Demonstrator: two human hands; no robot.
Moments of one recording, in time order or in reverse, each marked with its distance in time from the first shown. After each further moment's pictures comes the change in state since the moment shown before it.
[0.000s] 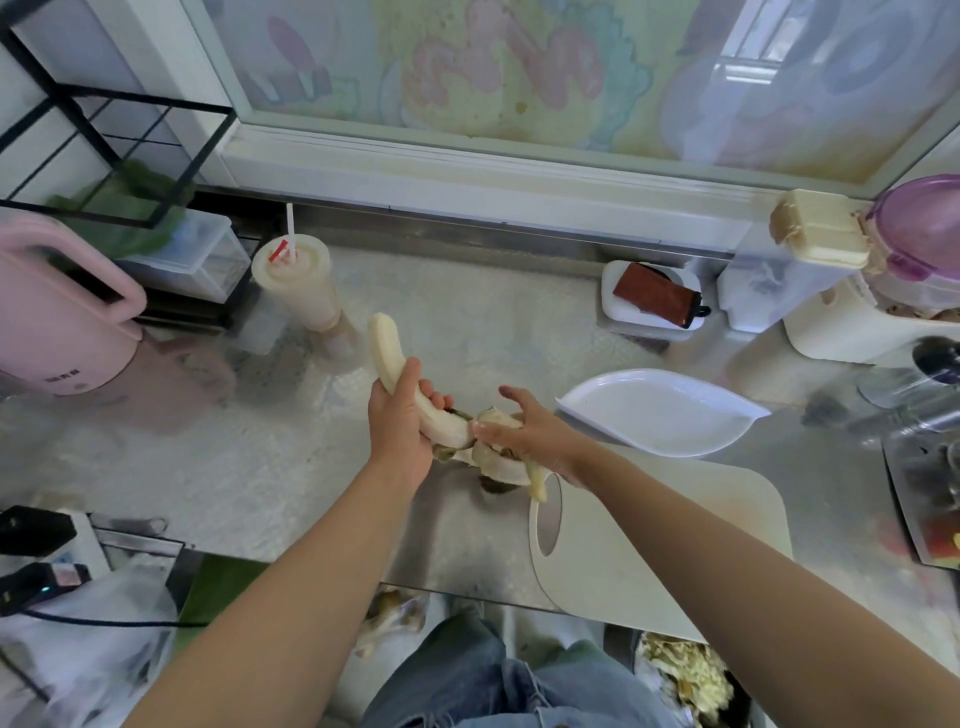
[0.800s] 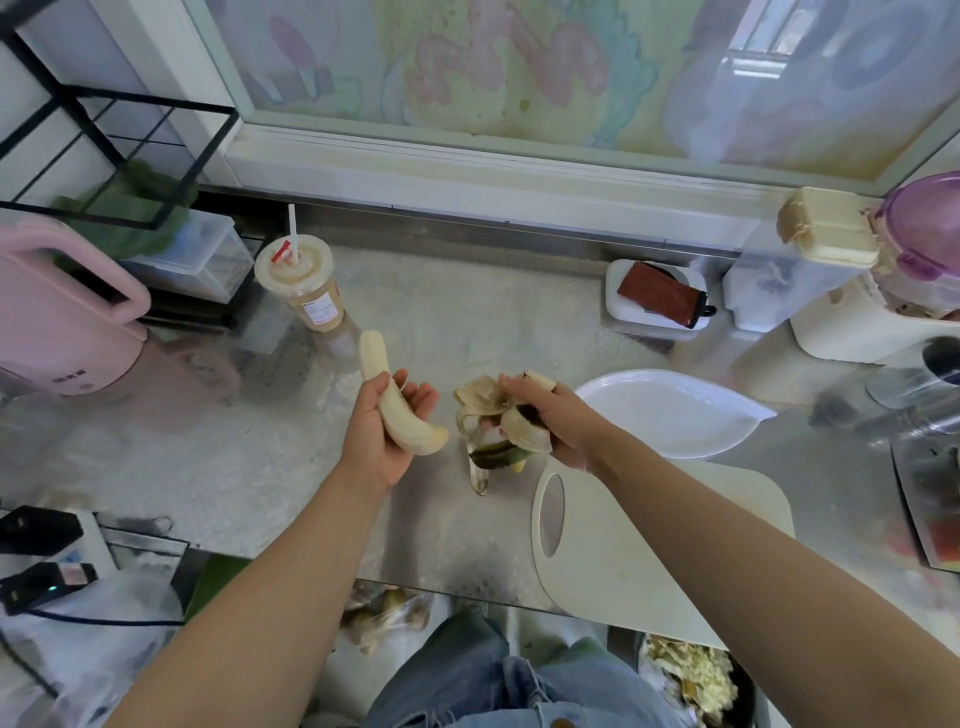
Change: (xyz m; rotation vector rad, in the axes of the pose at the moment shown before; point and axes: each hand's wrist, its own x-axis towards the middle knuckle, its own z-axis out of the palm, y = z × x) left_hand 0.005 0.017 -0.026 -0.258 -0.083 -0.213; right_hand 0.001 -0.013 -0.014 0.513 -0.043 -0.109
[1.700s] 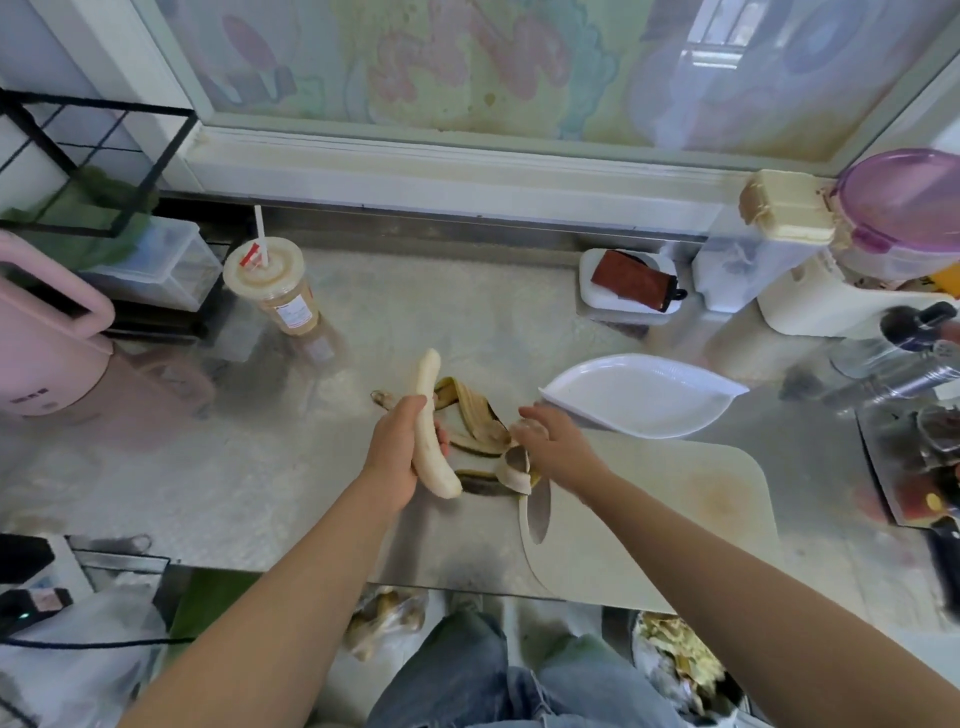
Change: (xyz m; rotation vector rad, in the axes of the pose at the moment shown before) left_hand -0.002 -0.034 -0.005 0.555 0.013 -0.086; right_hand -0.020 0.048 -0.015 -0.710 0.411 0.010
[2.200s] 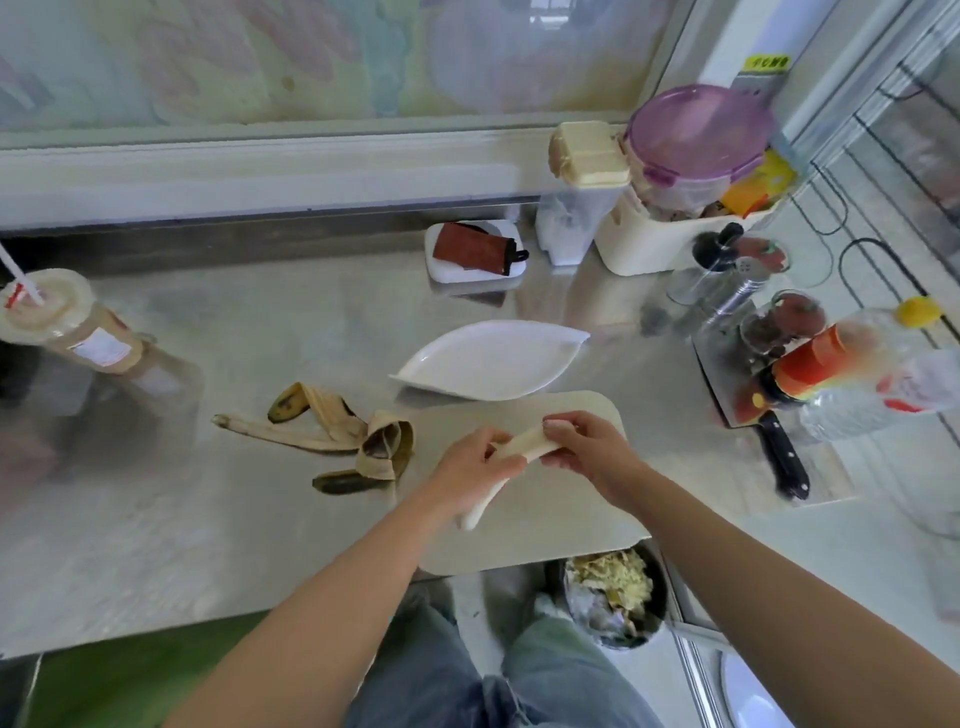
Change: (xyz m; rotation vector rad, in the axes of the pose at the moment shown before) left_hand -0.030 -0.129 0.155 1.183 -0.544 0.182; right_hand -0.070 0.142 -0.122 0.711 0.169 0.217
